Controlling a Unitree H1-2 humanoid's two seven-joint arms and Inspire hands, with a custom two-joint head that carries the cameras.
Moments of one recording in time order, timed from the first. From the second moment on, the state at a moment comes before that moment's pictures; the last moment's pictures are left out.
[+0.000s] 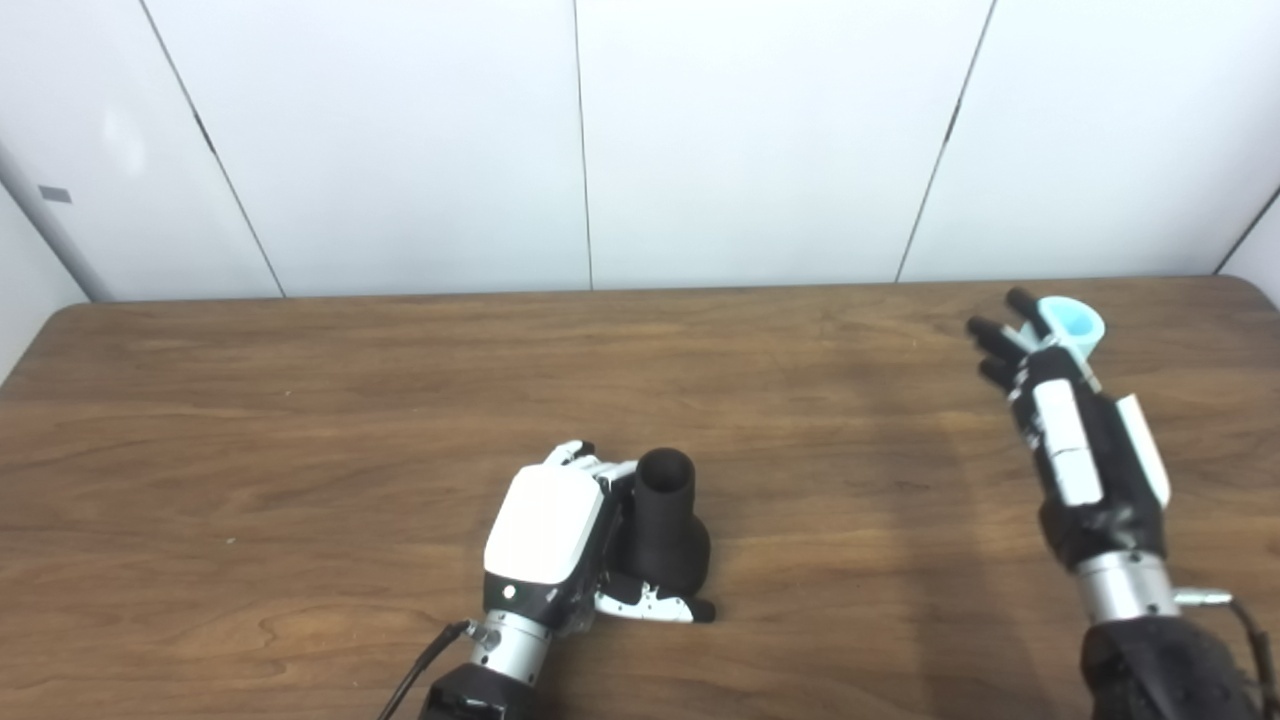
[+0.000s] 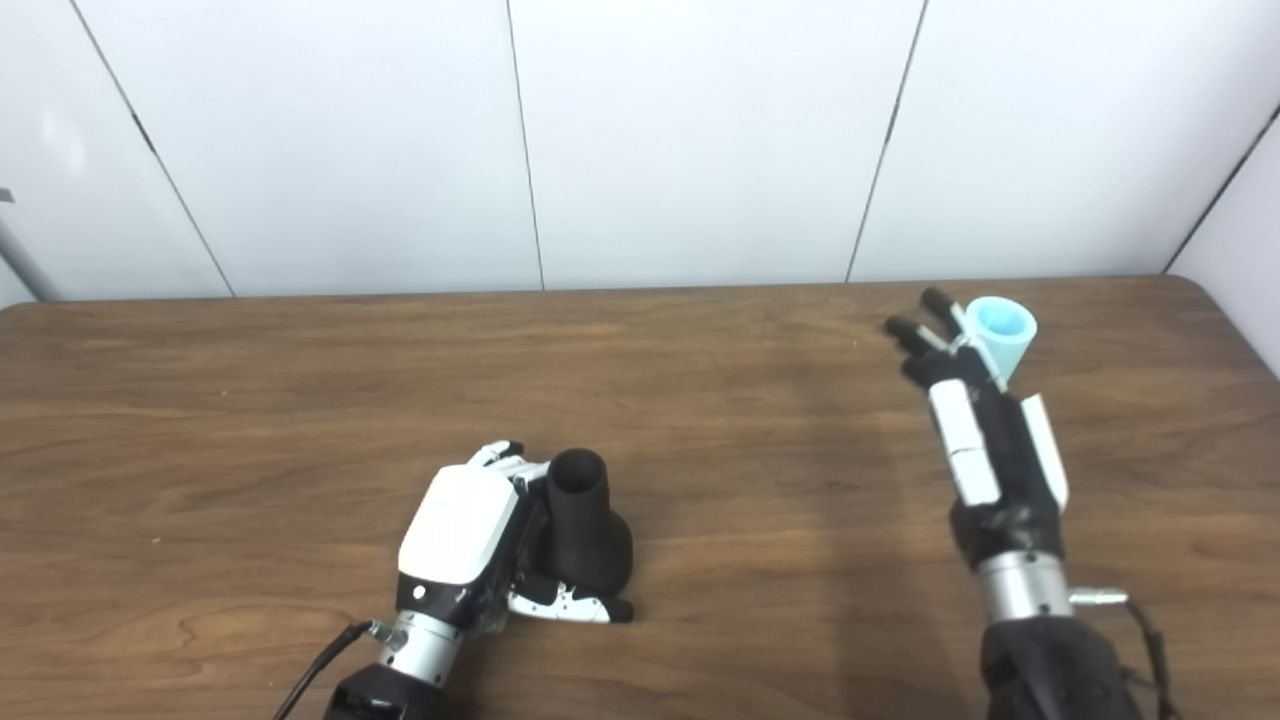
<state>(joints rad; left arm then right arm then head) -0.11 0.16 -0.51 -0.05 1.08 0.09 0.21 -0.02 -0.15 -0.19 -0.45 0.04 0.23 0.00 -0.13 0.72</state>
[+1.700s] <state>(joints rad) -0.06 0.19 -0.42 -0.09 1.05 -0.01 0.18 -0.54 -0.73 0.15 0.21 -0.77 0.36 0.34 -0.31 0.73</state>
